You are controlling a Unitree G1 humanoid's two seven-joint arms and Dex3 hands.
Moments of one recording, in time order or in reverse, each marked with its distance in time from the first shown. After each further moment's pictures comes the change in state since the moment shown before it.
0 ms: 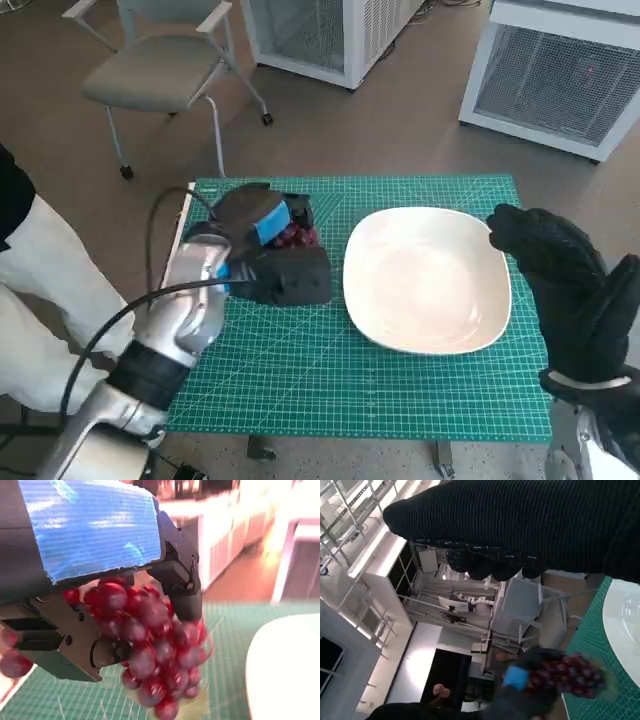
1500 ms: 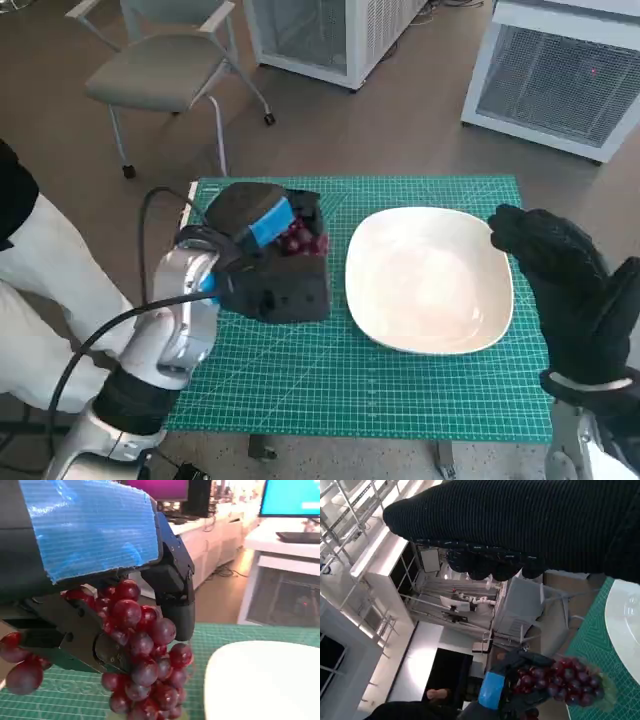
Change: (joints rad) left arm 0.044 -0.048 0.048 -0.187 0.003 0.016 -0.090; right arm 0.006 0.001 0.000 -0.012 -0.001 -0.007 -0.001
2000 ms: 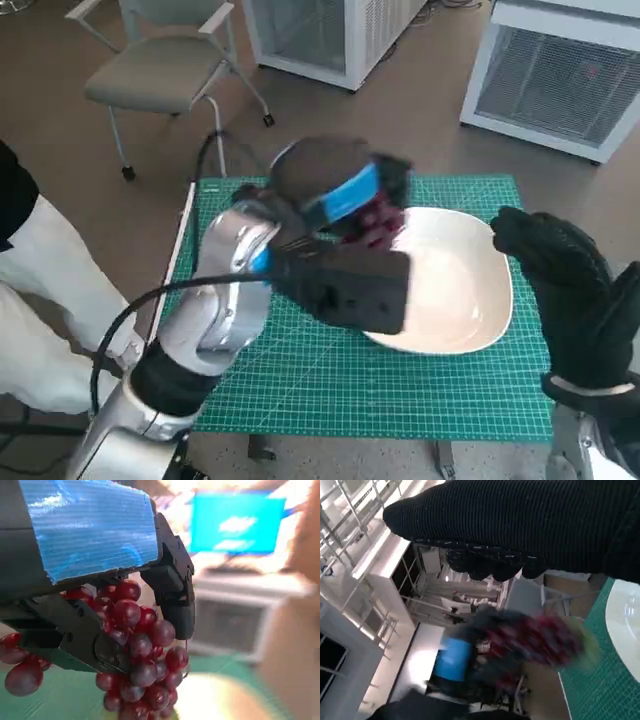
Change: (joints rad) left arm -0.241 -0.139 -0.037 -0.029 -0.019 -0.062 -0.048; right arm 0.021 0.003 -0.003 -0.019 -0.001 0.002 -0.012
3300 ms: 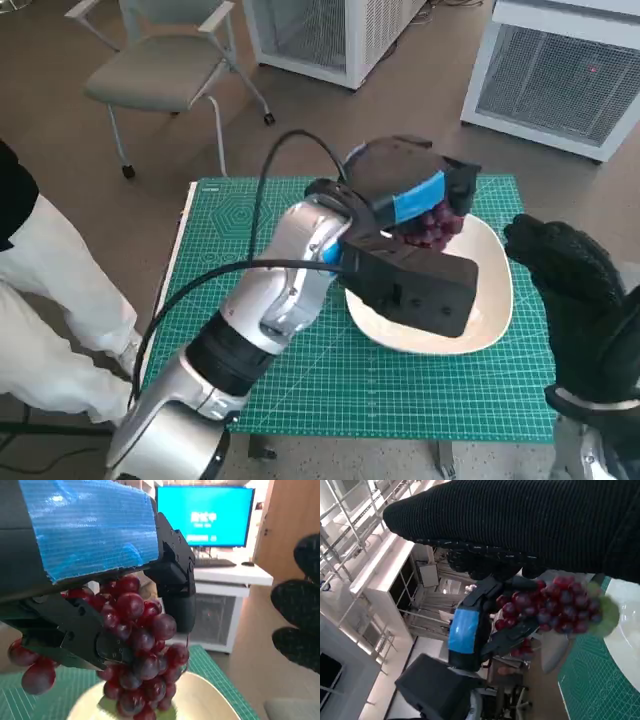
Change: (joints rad) left arm -0.086 -0.143 -0.065 0.350 -0.025 -0.115 0.131; right arm 0.046 0.009 0.000 -0.047 -0.008 -0.005 -0.053
